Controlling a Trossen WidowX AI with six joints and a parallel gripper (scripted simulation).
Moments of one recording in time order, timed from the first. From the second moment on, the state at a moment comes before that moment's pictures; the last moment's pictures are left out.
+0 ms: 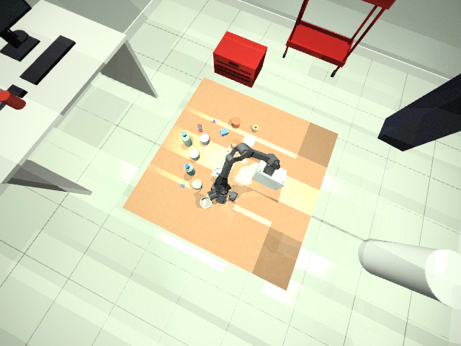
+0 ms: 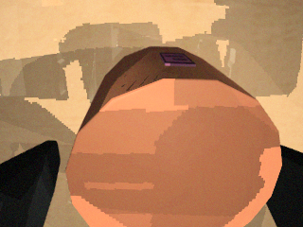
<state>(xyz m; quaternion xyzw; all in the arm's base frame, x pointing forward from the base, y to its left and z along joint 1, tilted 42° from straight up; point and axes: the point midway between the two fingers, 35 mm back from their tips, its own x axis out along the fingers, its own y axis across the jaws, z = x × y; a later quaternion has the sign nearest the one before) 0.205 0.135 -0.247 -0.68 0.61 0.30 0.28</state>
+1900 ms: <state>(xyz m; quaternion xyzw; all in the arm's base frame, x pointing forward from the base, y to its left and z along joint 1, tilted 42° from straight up) 0.312 0.088 -0.132 -0.65 0.63 0.24 0.36</state>
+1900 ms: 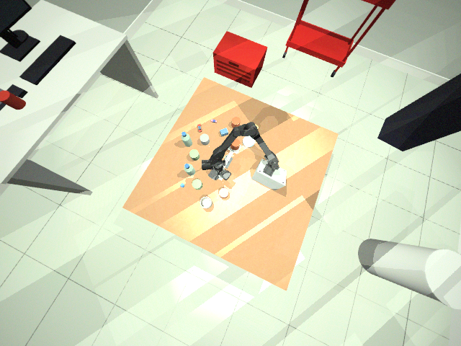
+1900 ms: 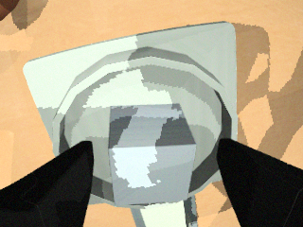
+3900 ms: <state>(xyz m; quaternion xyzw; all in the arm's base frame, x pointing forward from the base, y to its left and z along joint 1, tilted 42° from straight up) 0.343 0.042 -0.008 -0.63 0.62 0.28 0.39</state>
